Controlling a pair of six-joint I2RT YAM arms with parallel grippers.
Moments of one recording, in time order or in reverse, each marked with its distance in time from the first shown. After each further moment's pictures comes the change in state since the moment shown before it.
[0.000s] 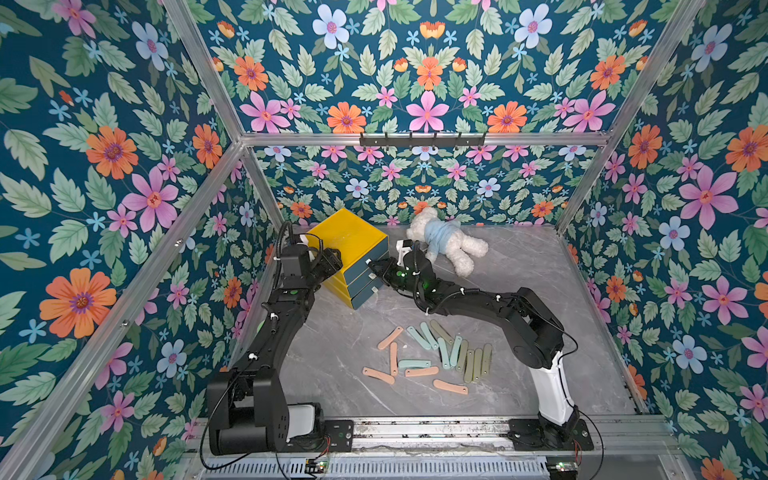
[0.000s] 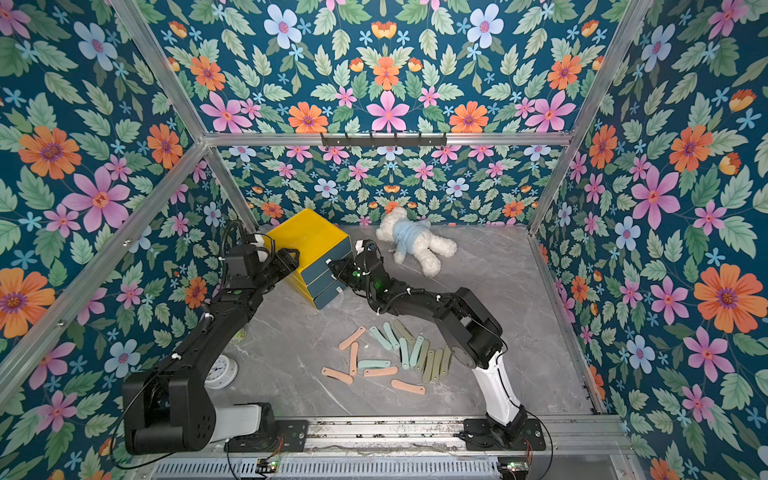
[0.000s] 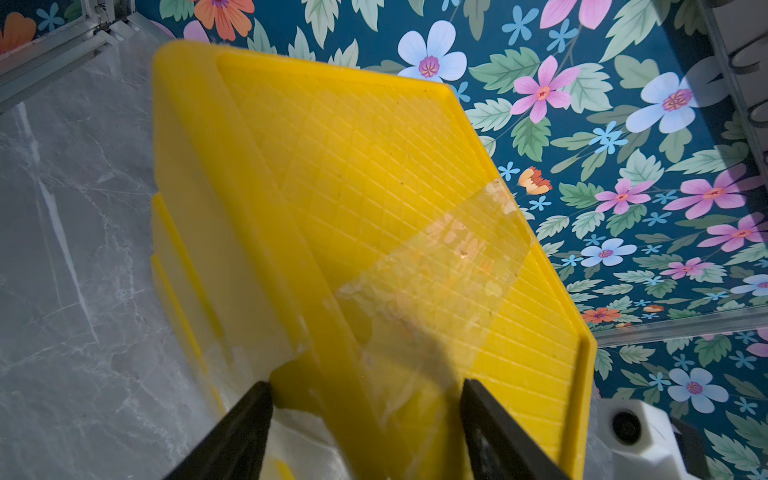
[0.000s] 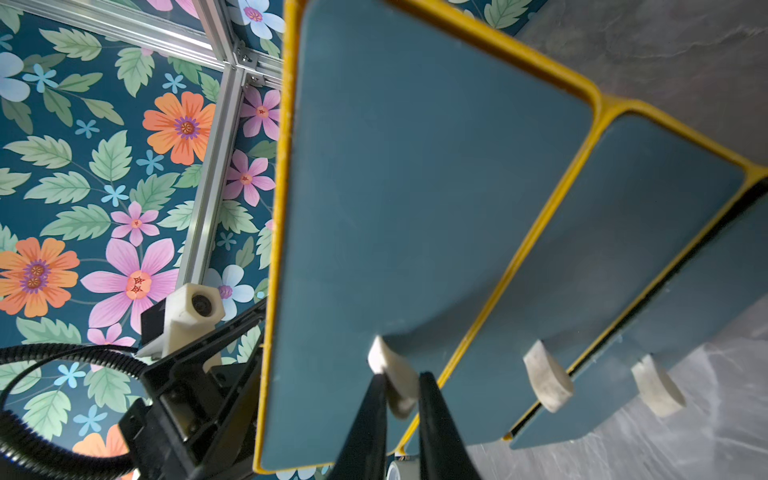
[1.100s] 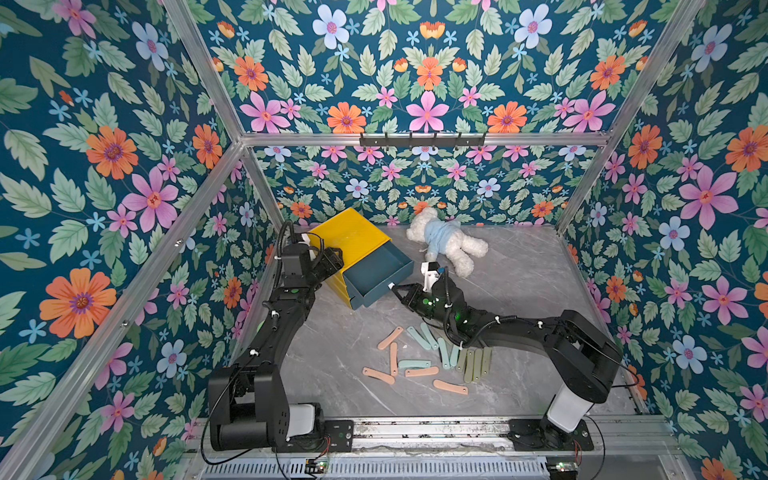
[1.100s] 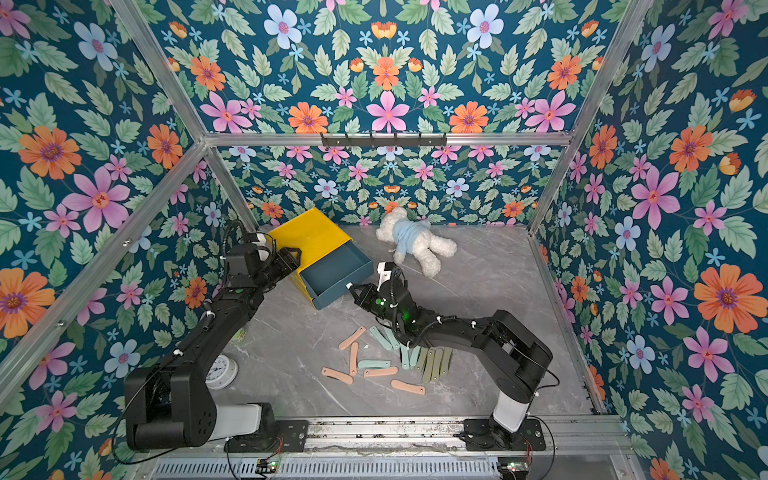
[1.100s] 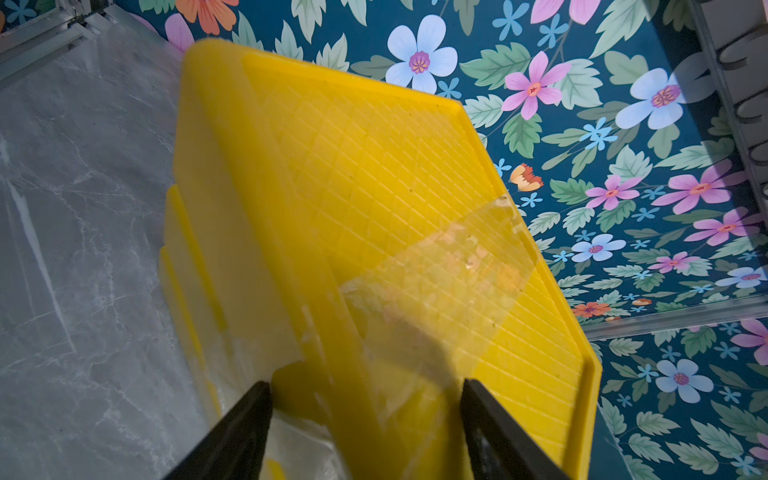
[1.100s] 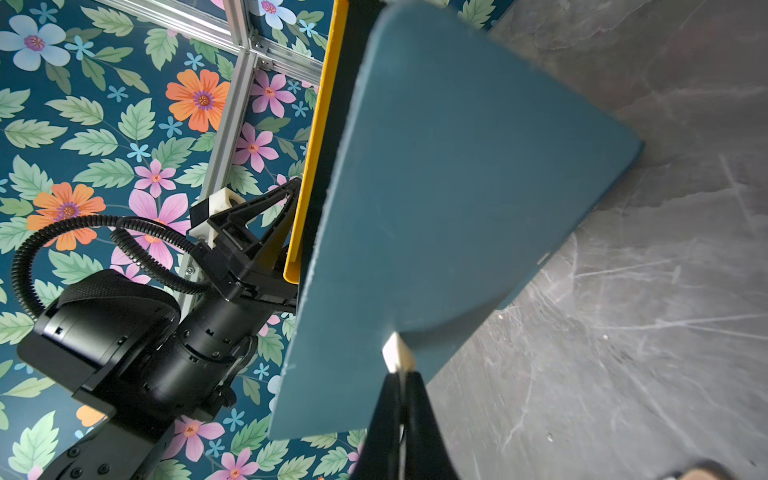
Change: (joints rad) left arm 0.000 0.020 0.006 0.019 0.018 -0.001; right arm 0.048 -0.383 -0.529 0.125 0.071 -0.043
